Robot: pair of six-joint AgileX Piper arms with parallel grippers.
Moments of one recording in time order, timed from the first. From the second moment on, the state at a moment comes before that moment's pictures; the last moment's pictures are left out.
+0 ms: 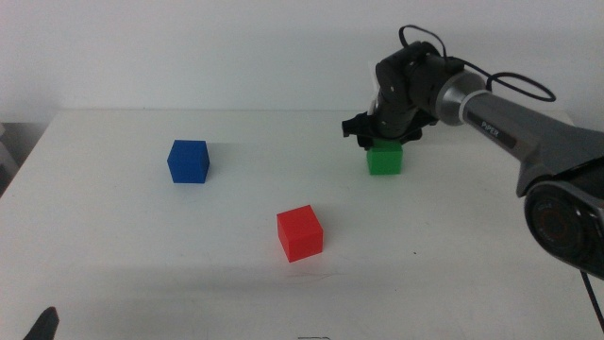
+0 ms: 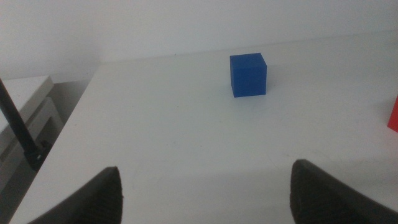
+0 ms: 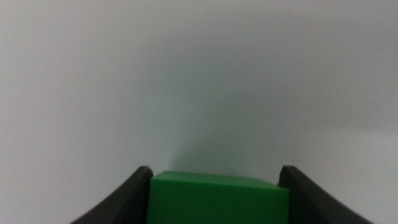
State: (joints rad) left arm -0.02 -0.01 0.03 -0.06 0.25 0.13; right arm 0.42 2.45 -2.20 -0.27 0.93 0.41
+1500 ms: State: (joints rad) left arm -0.02 -0.01 0.03 -0.06 0.25 0.13; right arm 0.83 2.08 -1.71 -0.37 0.82 0.52
